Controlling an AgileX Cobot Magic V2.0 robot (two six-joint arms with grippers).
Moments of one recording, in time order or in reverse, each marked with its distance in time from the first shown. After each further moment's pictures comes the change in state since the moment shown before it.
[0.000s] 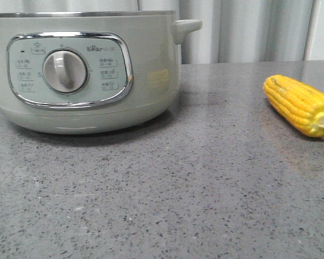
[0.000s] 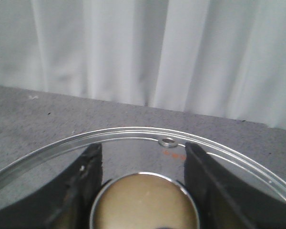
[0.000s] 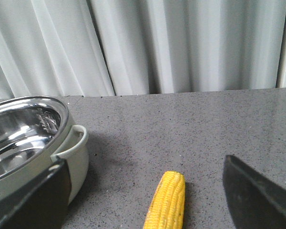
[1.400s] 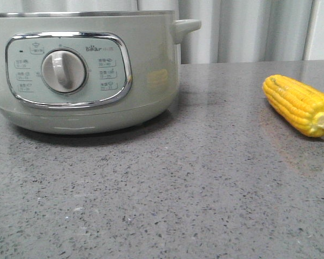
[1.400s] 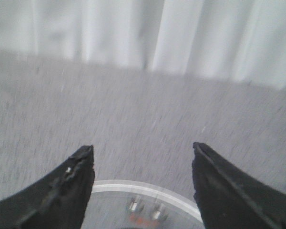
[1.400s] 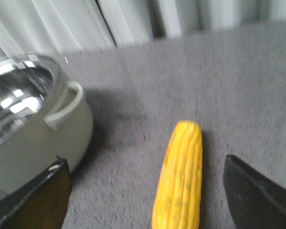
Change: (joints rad) left arm -0.032 0.114 0.435 -0.014 -0.620 0.004; right arm 0.000 0.194 -0.031 0.133 0.099 -0.001
